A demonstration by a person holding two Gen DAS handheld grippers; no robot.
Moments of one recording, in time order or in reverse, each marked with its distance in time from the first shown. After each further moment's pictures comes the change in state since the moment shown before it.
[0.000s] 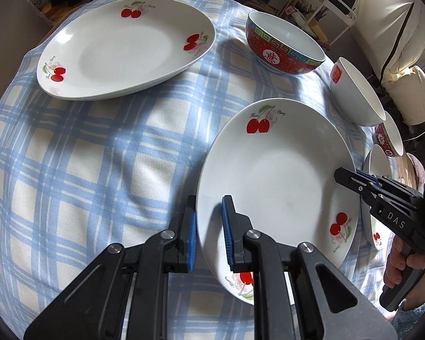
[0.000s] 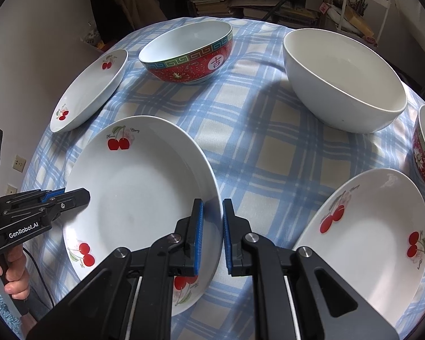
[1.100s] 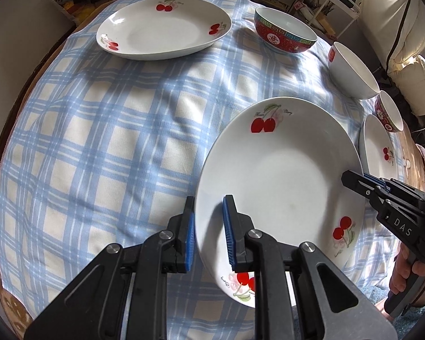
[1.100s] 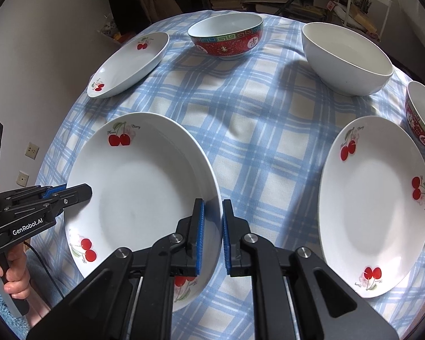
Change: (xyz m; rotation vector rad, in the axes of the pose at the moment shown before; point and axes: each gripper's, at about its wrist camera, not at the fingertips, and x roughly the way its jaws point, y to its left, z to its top) left arm -0.055 0.004 -0.062 -0.004 0.025 0.092; right arm -0.038 0.040 -0.054 -0.014 0.031 0.037
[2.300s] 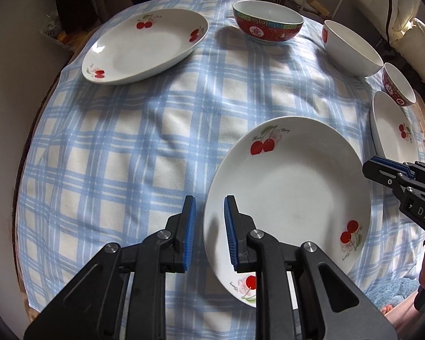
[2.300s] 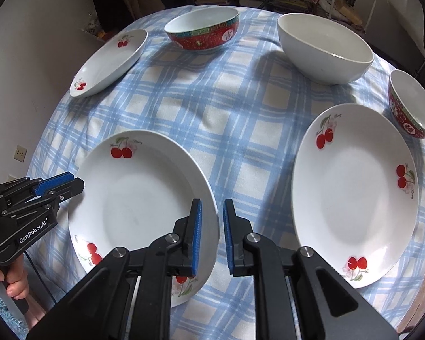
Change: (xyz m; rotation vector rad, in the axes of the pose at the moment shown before) left arm 0.009 -0.046 0.011 0.153 -0.035 0.140; right arm -0.005 -0.013 0.000 0.039 0.015 -0.066
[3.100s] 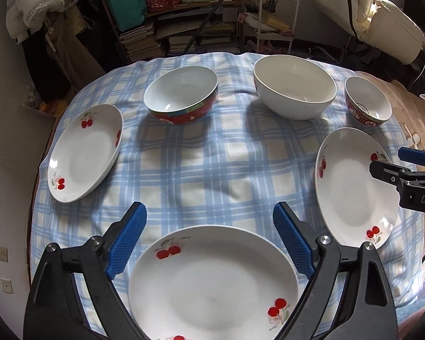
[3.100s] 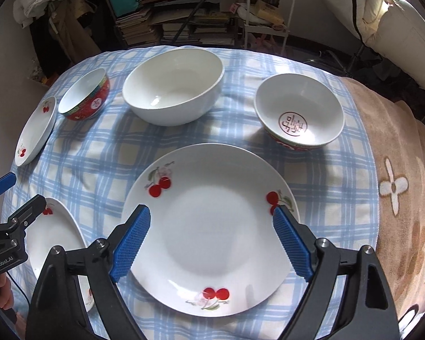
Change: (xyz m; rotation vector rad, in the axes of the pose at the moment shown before) left arm -0.021 -0.122 0.076 0.181 -0.151 0.017; right arm -0.049 -0.147 0.028 0.194 -0.071 -0.198
